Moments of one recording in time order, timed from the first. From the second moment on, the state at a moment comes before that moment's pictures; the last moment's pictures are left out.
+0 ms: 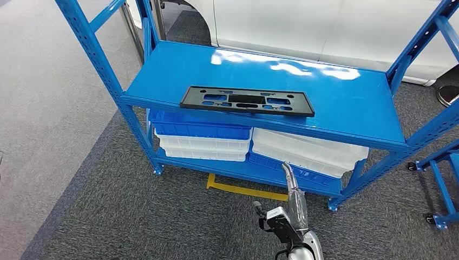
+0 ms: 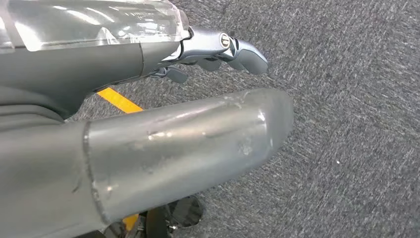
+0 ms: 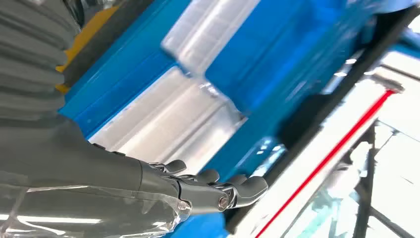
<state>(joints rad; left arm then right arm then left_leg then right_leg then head) -0.06 -0.17 0.69 -0.24 -0.23 0.41 -0.44 -0.08 0.15 0.15 -1.15 0.50 -0.45 -0.58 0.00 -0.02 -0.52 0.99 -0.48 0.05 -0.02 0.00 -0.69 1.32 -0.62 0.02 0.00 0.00</state>
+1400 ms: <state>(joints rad) -0.06 -0.15 0.69 -0.23 -0.36 0.36 -0.41 -0.07 0.08 0.62 -1.52 1.26 -0.64 -0.07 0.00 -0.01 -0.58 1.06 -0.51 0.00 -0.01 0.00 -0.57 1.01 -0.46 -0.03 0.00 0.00</state>
